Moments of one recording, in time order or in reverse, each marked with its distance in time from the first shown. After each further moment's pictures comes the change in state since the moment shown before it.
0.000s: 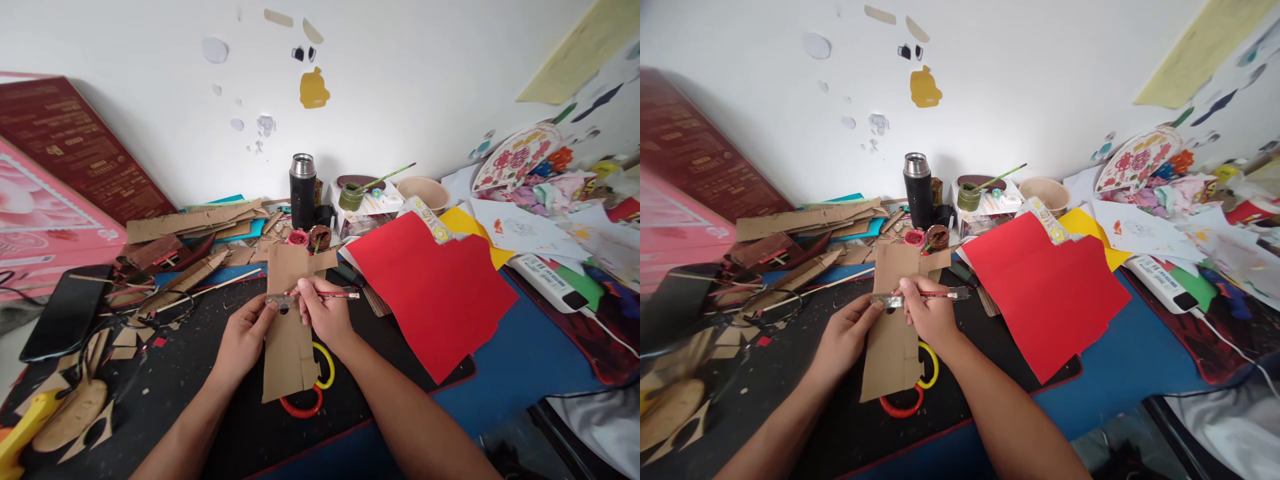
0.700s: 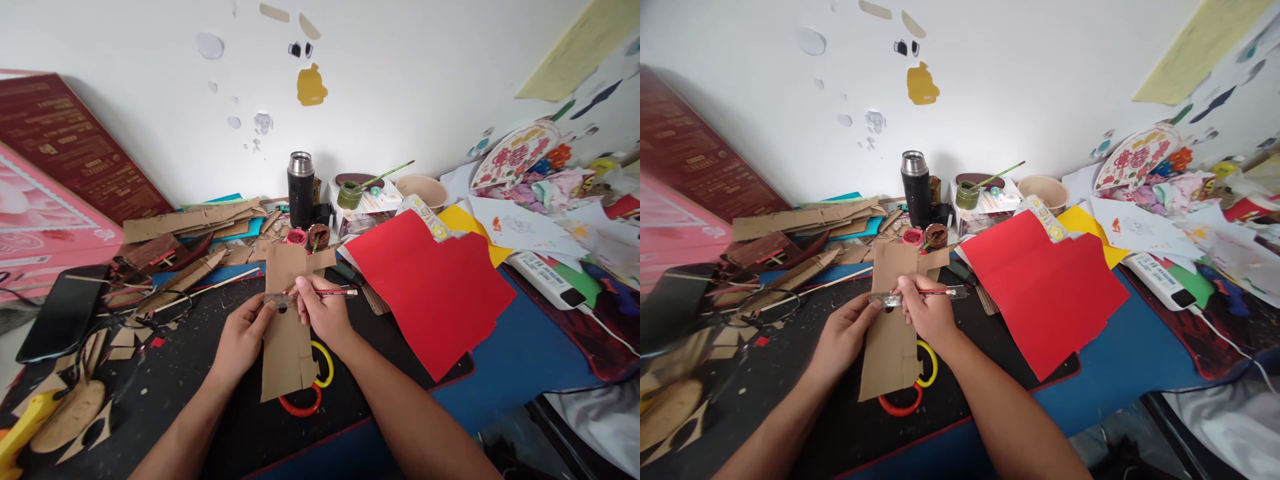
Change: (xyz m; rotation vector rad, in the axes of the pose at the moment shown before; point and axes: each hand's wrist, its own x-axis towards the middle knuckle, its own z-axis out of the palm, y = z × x) left_hand 0.000 -0.003 0.000 -0.031 0.000 -0.035; right_hand 0.001 0.004 -0.001 0.023 -0.010 0.050
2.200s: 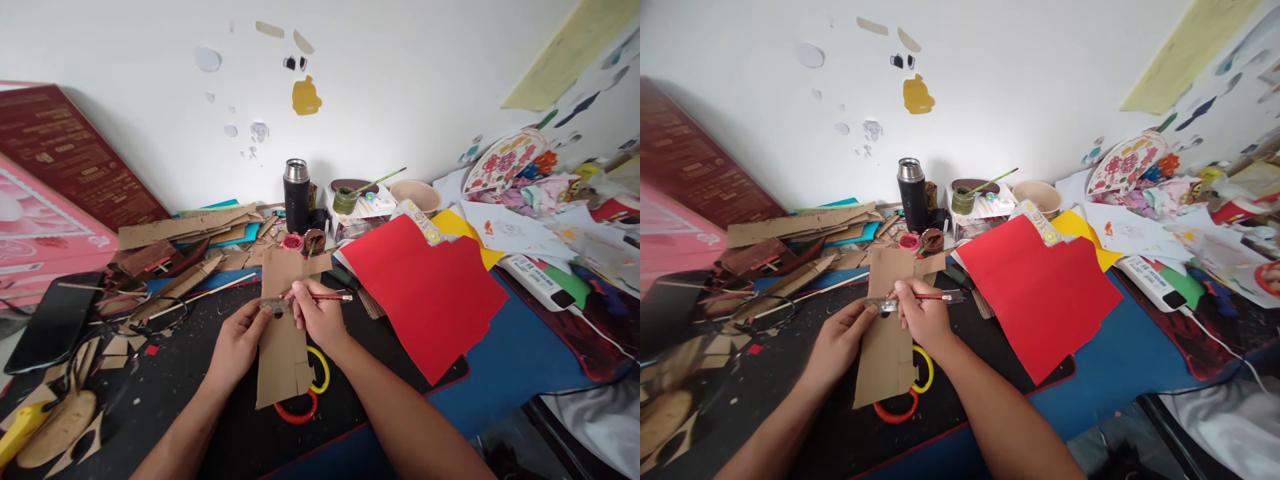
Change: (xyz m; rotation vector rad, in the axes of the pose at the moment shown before) left_hand -0.001 0.005 0.001 0.033 0.005 -0.024; right_hand 0.000 0.005 0.000 0.005 0.010 -0.001
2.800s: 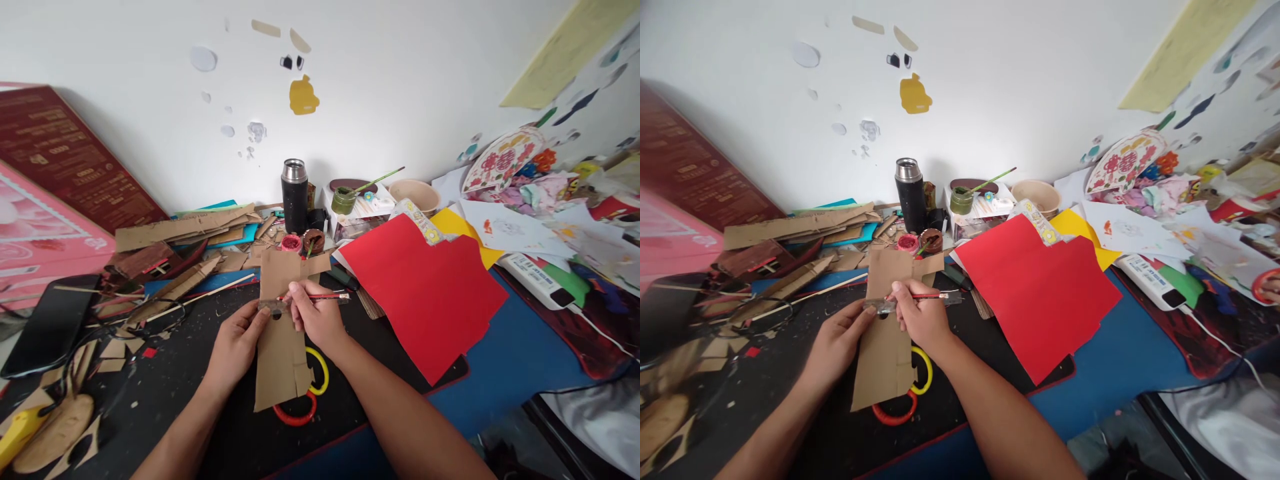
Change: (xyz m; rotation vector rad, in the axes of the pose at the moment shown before) left_hand -0.001 0.005 0.001 0.042 0.027 0.016; right_hand 0.001 -0.002 0.000 -0.032 -0.025 0.030
